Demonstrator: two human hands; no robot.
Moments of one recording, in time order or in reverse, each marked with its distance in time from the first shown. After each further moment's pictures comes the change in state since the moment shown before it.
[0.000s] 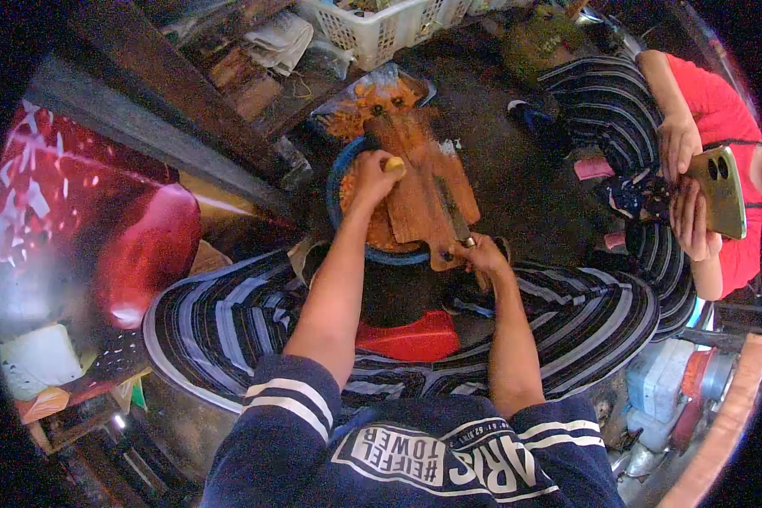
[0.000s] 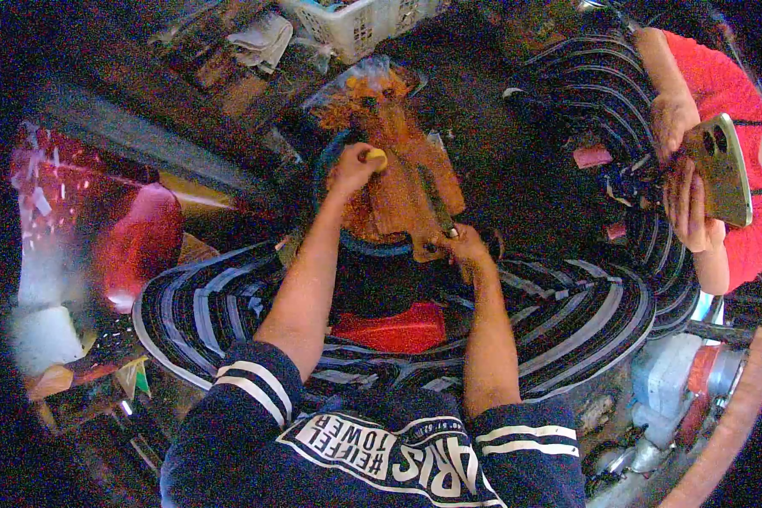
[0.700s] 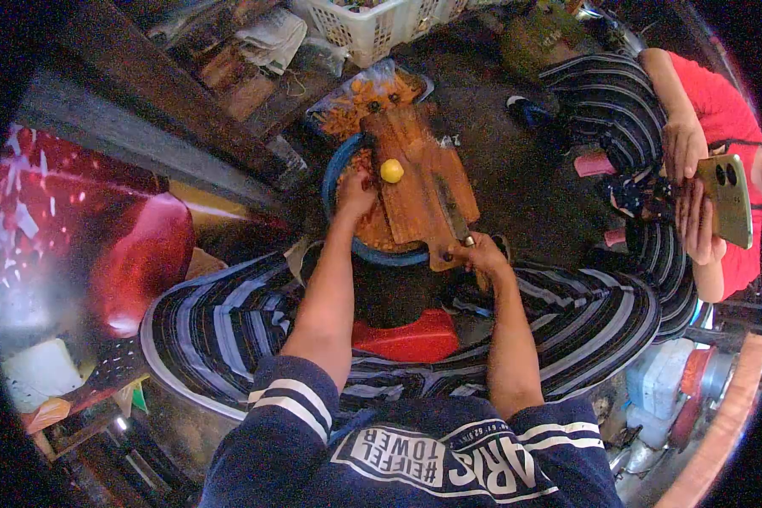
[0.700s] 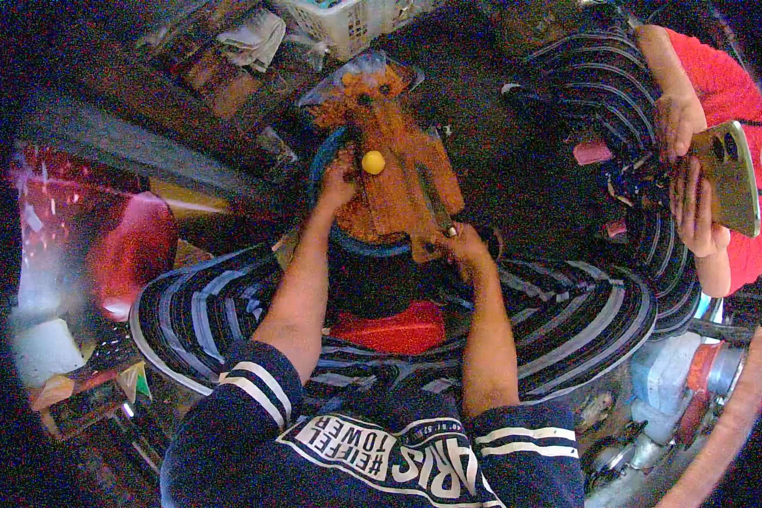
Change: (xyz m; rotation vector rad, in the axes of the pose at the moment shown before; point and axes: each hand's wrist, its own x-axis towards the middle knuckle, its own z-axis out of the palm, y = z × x) left_hand -0.016 -0.083 0.003 0.410 -0.028 0.069; right_hand 0.000 -0.006 -0.001 -0.009 -0.013 -0.017
